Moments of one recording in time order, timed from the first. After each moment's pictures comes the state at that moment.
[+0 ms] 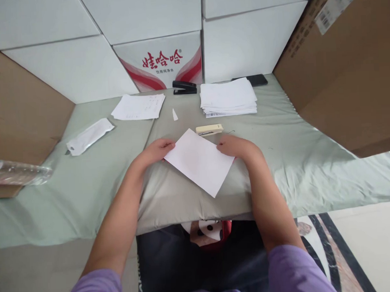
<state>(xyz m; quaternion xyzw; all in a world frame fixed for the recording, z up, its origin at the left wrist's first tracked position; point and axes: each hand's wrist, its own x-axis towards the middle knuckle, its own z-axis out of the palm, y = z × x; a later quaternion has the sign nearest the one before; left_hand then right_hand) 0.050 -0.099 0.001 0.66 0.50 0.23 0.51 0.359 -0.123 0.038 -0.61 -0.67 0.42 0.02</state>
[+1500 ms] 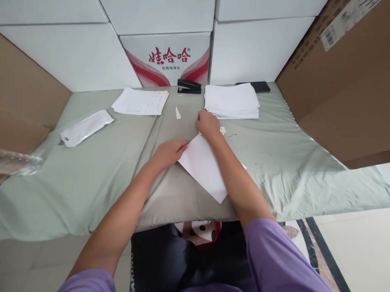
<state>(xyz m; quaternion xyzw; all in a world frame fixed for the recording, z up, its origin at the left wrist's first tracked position) 0.089 -0.122 0.016 0.81 0.52 0.11 0.25 0.271 -0.026 0.010 -0.70 -0.69 0.12 0.13</state>
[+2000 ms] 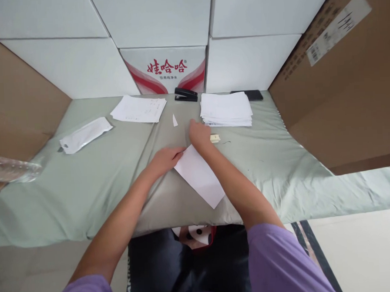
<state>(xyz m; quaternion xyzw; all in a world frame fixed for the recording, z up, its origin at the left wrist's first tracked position) 0.090 -0.123 0.023 0.81 0.54 0.04 0.22 0.247 -0.037 0.022 -0.71 -0.71 0.06 0.02</state>
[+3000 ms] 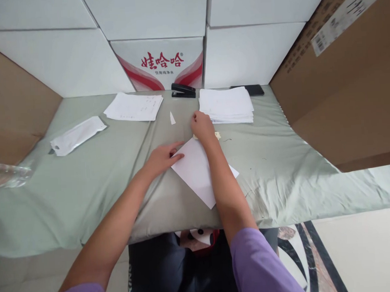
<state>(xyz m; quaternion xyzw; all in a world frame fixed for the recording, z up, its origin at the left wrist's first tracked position) 0.078 -0.116 0.013 0.79 0.53 0.15 0.28 0.273 -0.027 0.023 -0.67 -0.68 0.16 0.25</state>
